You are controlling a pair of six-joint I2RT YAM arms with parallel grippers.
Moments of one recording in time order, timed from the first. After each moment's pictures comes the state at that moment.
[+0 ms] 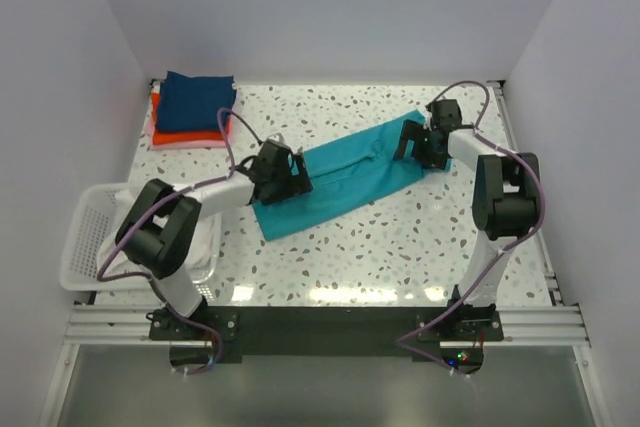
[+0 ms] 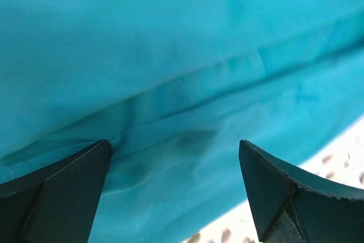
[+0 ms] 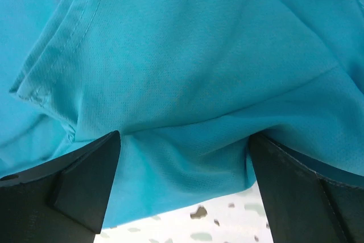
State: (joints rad) left arm -0.50 1.75 1.00 -0.16 -0.04 -0.73; right arm 0.06 1.93 1.29 -0.37 -0.14 0.34
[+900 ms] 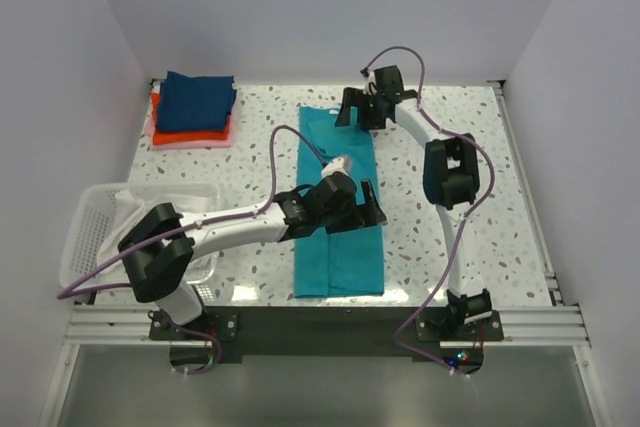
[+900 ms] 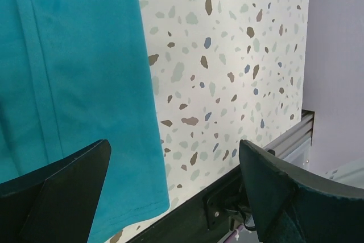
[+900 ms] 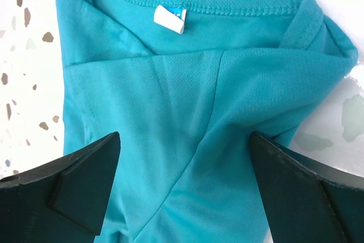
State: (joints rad) left arm -1.02 1.63 1.07 -0.13 -0.09 -1.08; right arm 0.27 2.47 2.11 -0.47 -0.34 0.31
